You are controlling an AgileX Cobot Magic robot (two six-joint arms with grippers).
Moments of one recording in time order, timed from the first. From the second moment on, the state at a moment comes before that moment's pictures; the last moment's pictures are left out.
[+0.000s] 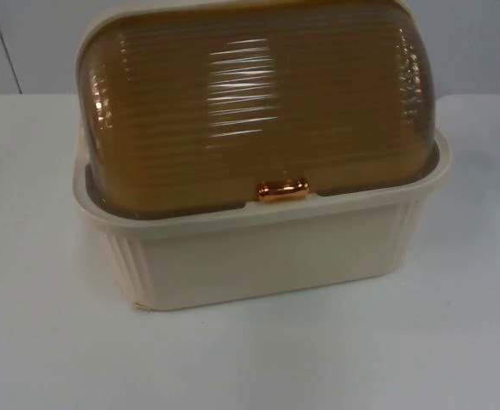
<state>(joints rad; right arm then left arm) -0.02 1.34 -1.49 0.03 0.55 -0.05 -0.03 1.33 -1.20 -0.09 0.28 0.16</state>
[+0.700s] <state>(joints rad) -0.02 0.96 -1.49 -0.03 0.66 -0.05 -0.03 0.93 -1.20 -0.10 0.14 0.16</state>
